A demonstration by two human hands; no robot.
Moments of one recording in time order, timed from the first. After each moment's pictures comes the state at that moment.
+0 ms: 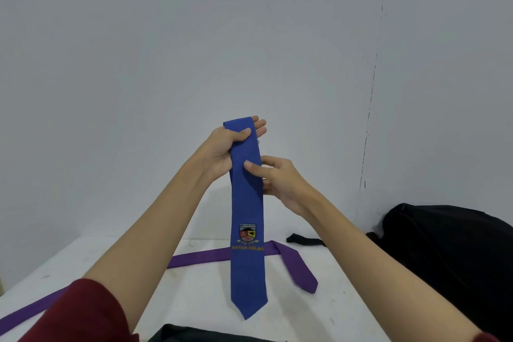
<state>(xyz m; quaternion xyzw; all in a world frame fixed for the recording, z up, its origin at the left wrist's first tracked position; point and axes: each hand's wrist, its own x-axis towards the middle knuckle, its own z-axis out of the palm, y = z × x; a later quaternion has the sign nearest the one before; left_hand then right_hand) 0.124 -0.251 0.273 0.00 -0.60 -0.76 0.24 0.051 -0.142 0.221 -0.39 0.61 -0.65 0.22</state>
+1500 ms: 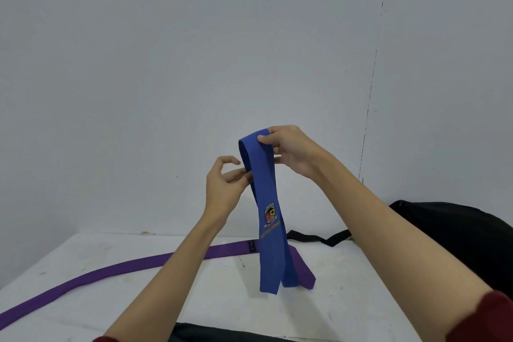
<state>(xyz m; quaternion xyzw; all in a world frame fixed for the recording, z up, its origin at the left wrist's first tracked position) 0.121 -0.243 0.183 0.11 -0.68 -0.58 0.44 0.029 -0.139 0.270 -0.41 0.65 -0.61 0.19</state>
